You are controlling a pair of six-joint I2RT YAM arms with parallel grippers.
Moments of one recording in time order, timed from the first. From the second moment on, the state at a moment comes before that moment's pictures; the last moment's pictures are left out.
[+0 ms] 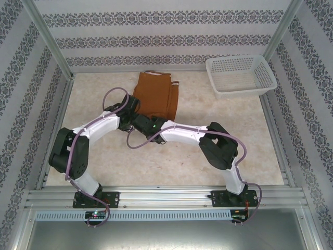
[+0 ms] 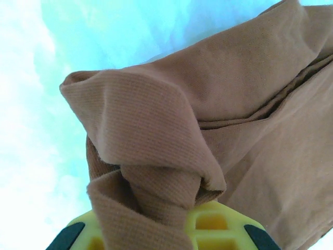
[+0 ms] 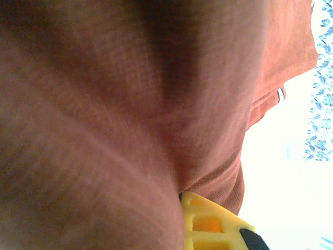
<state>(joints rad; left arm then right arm) -0.38 1.64 1.10 -0.59 -0.20 -1.47 0.97 2.05 1.54 -0.64 0.65 -0.42</state>
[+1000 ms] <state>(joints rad) -0.39 1.60 1.05 -0.54 -0.18 -1.45 0.66 2.29 1.98 -1.25 -0.71 0.00</state>
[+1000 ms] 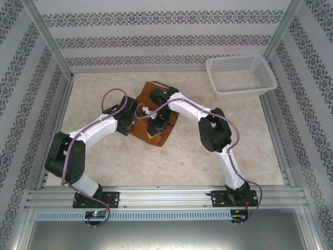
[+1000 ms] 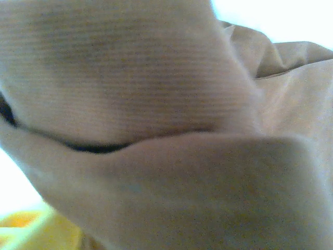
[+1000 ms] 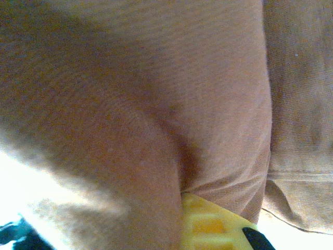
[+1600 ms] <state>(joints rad) -0.39 1.69 1.09 -0.57 -0.14 -1.45 1.11 1.93 1.71 -1.06 0.32 0.11</state>
